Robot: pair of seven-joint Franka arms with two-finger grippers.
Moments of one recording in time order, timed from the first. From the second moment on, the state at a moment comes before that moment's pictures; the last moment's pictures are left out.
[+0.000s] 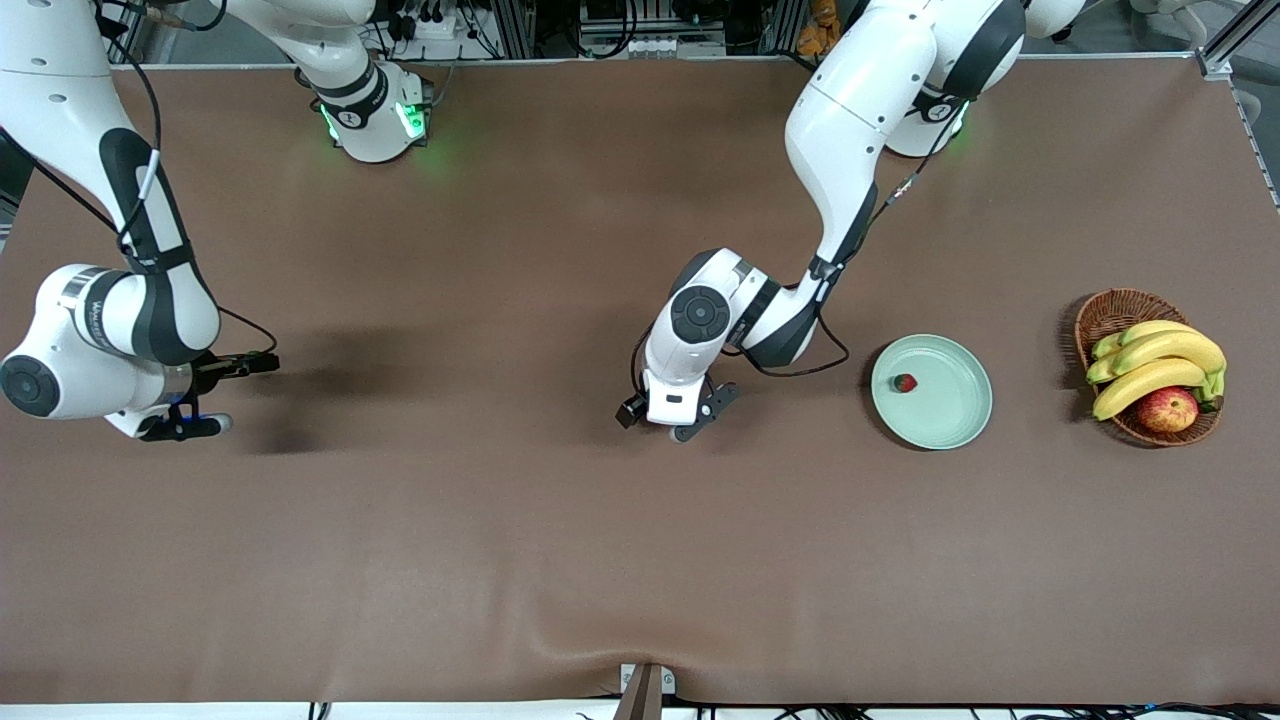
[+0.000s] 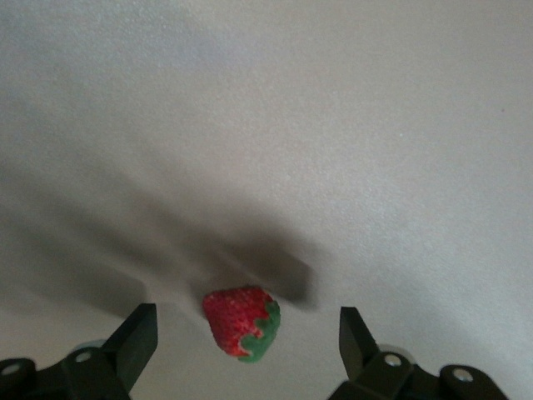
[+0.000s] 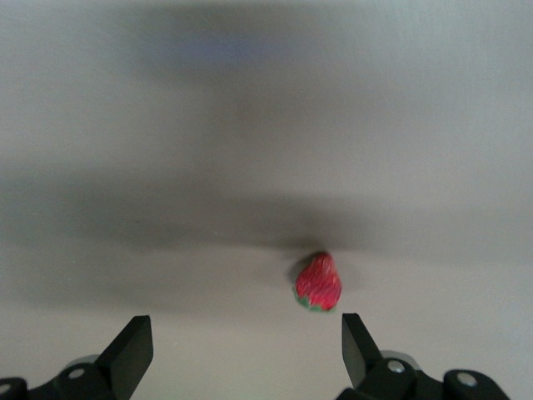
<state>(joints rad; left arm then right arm) -0.68 0.90 -0.06 -1.40 -0.10 2.44 -1.37 -0.15 0.49 -0.07 -1.88 0.00 1.94 -0.21</state>
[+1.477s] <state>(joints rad) -0.45 0.55 -0.05 -1.53 -0.01 2.06 -0.95 -0.22 0.57 -0.07 -1.95 0.00 2.07 -0.10</state>
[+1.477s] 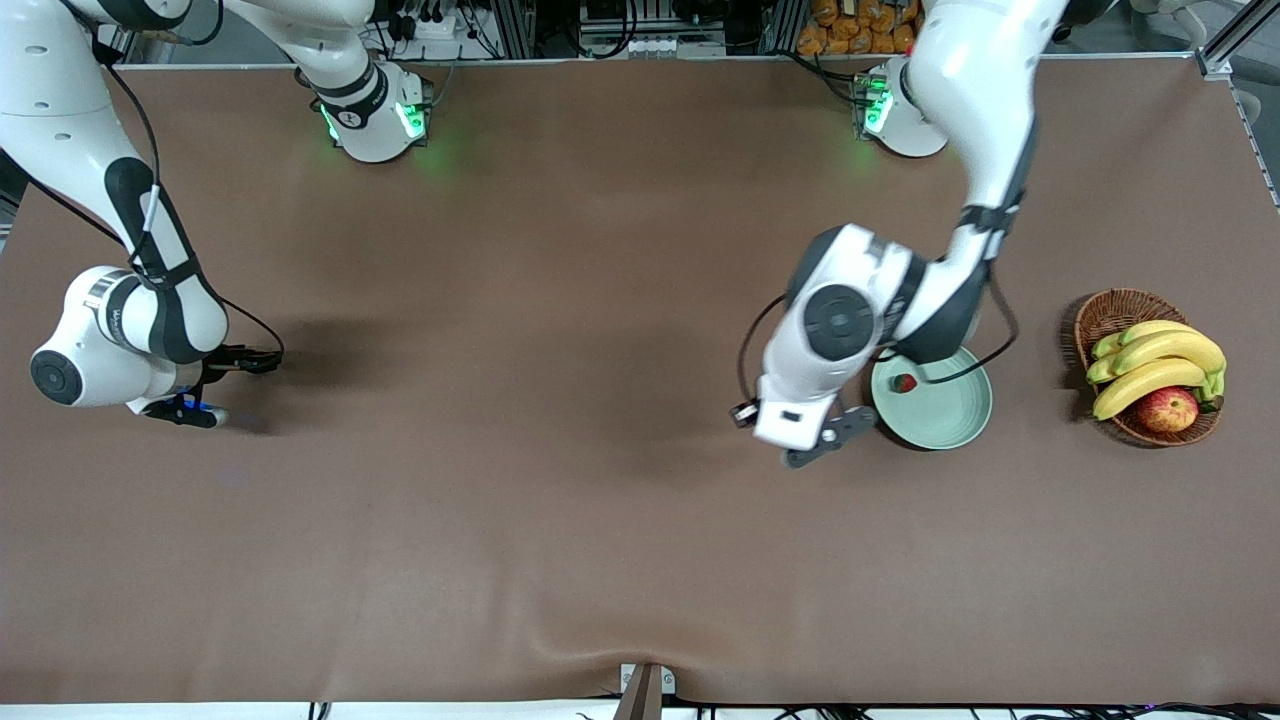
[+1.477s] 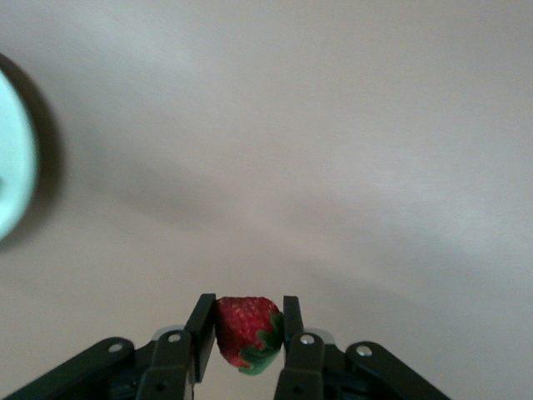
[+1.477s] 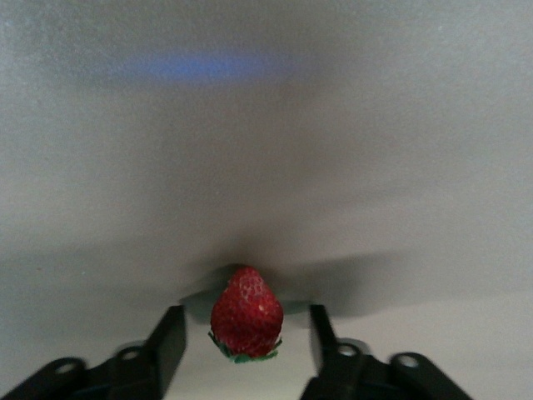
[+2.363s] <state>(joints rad) -0.21 0.44 -0.05 -1.83 0.02 2.07 -0.56 -0.05 0.55 0.10 -1.73 0.00 2.04 -0.40</state>
